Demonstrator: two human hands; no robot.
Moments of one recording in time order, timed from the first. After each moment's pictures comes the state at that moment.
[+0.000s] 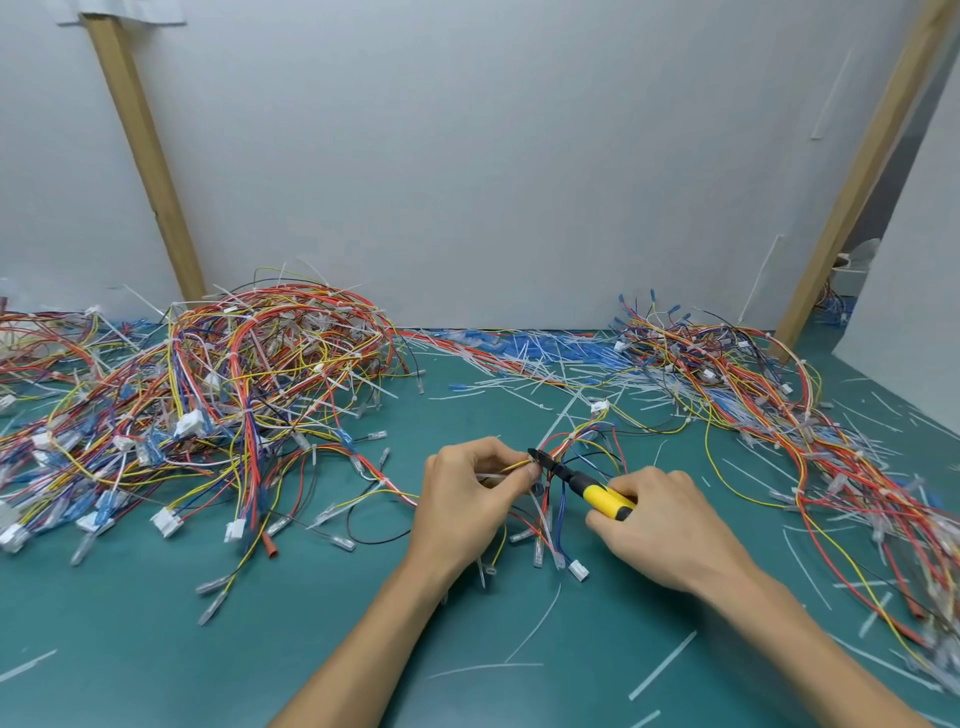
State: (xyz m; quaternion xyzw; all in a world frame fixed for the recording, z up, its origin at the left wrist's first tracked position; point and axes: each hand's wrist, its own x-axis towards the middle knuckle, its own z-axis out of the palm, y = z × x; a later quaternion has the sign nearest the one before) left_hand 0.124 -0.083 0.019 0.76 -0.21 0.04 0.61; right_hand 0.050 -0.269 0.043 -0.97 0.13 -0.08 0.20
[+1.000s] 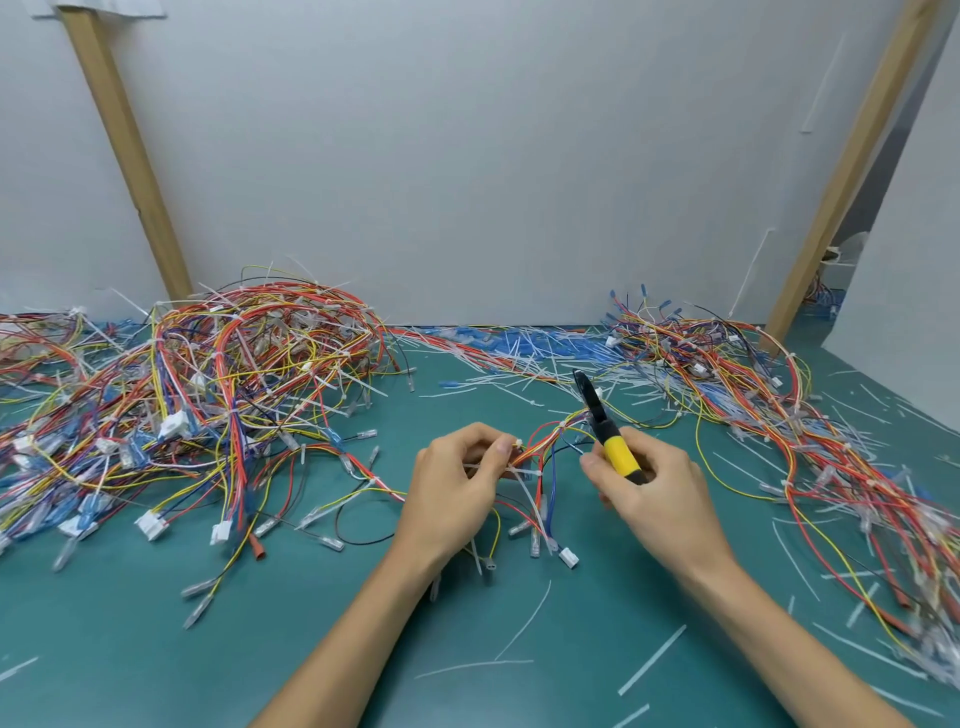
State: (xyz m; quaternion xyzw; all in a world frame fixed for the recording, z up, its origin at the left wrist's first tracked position) left_hand 0.129 -0.083 0.024 0.77 -0.22 0.04 0.60; right_hand 0.052 -0.267 0.041 -0.86 0.08 -0.25 0.44
